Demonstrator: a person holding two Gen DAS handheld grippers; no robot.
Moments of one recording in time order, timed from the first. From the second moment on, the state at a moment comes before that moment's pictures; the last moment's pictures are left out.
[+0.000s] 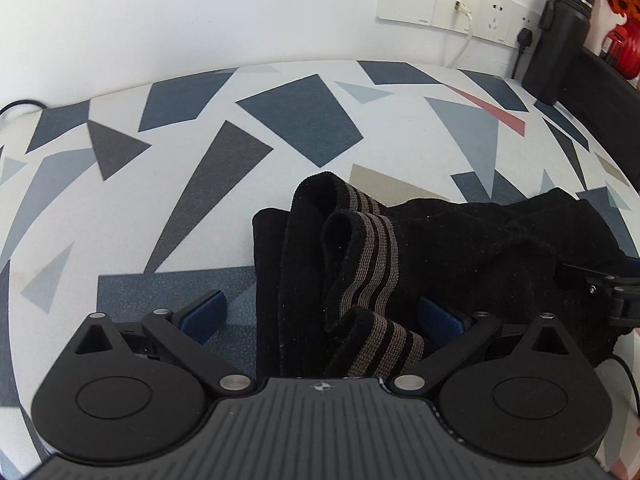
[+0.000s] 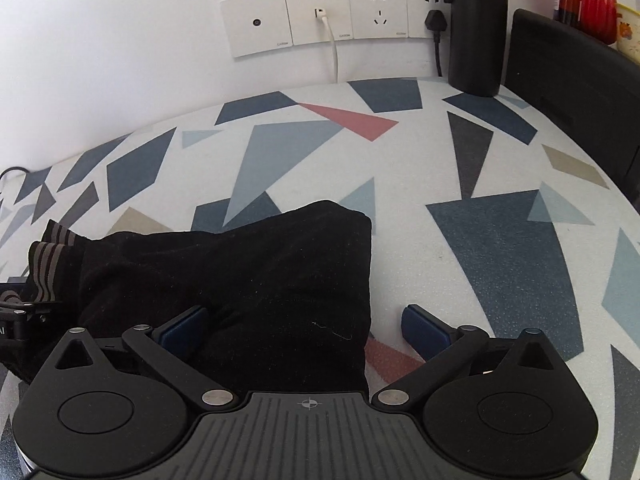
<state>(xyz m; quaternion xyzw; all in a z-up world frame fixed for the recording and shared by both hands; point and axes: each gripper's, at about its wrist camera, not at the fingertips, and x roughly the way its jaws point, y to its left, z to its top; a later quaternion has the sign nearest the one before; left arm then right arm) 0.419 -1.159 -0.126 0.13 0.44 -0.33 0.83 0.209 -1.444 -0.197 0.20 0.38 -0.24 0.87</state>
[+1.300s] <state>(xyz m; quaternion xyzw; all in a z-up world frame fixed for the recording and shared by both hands) 0.142 -0.749 -0.020 -0.14 0.29 -0.04 0.94 0.173 -1.097 -0.056 0.01 0.28 0.24 0.93</state>
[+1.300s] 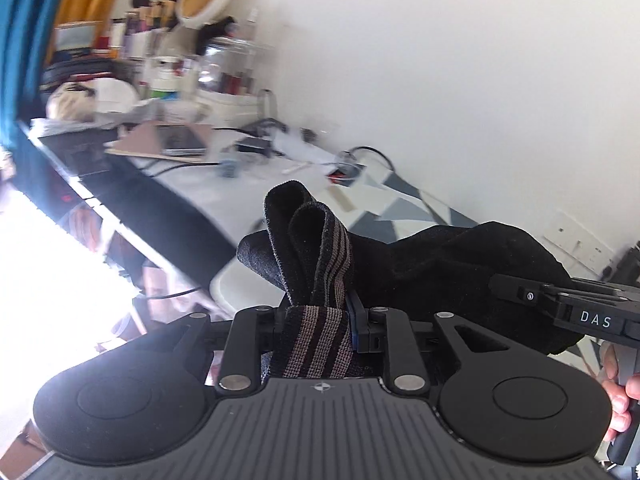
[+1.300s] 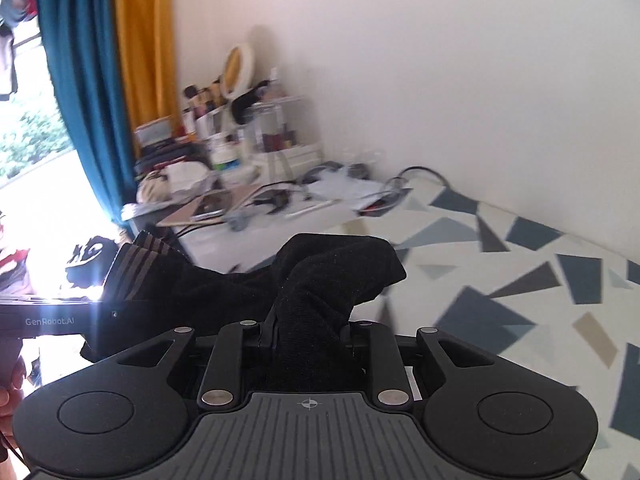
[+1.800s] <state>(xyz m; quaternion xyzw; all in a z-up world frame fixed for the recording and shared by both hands) -0.129 -0.491 -0.020 -0.25 0.25 0.27 0.89 0.027 -0.723 -0.033 -0.09 0.30 0.52 0.80</state>
